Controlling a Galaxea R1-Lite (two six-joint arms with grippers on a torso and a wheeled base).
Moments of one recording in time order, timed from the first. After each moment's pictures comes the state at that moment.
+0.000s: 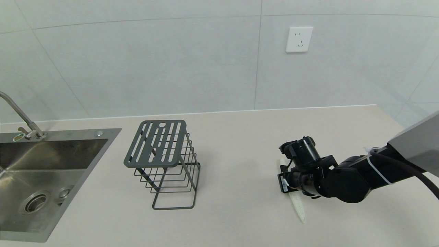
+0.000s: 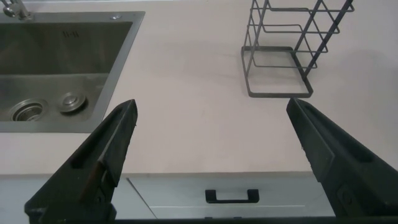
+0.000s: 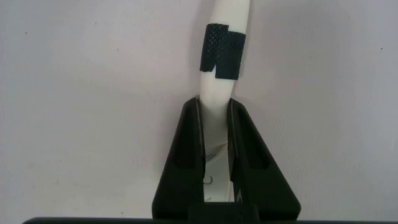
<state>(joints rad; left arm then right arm) 0.00 0.00 0.00 0.00 0.04 -0.02 0.57 2.08 -1.02 -0.24 -0.31 0.24</state>
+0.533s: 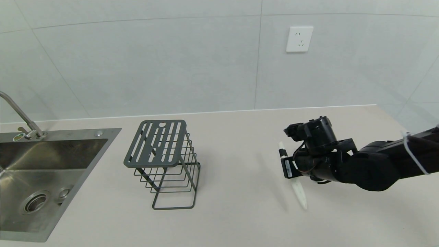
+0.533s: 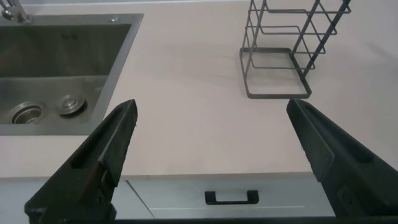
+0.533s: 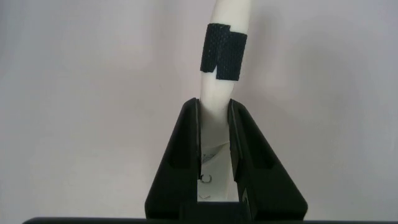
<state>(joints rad) 0.00 0.00 0.00 -0.02 0.03 -0.01 0.56 1.93 -1.06 -0.23 -0.22 0.15</state>
